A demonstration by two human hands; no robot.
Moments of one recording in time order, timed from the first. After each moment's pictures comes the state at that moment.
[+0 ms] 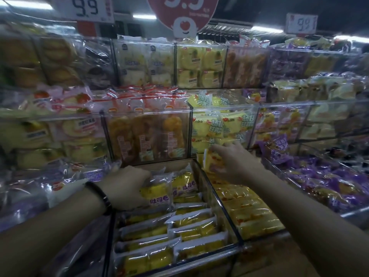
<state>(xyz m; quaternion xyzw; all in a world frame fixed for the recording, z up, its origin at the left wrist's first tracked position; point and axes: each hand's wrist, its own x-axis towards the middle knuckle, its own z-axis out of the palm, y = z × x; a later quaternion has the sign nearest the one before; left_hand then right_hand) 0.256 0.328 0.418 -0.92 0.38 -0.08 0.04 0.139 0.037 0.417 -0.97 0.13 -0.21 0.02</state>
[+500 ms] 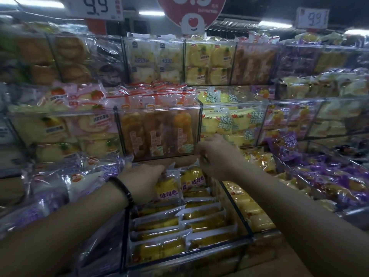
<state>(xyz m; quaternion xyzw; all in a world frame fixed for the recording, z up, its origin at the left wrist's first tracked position) 0.238 0.322 0.421 -0.93 0.35 -0.05 0.07 0.161 0.094 0.428 -0.96 0.02 -0.26 0.00</state>
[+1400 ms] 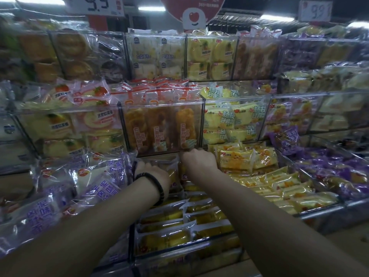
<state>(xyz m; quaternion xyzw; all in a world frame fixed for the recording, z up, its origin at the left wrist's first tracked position) 0.234 0.285 0.406 -0.93 0.22 -0.01 0.28 0.211 0.153 0.396 -0.98 0.12 -0.17 -0.05</state>
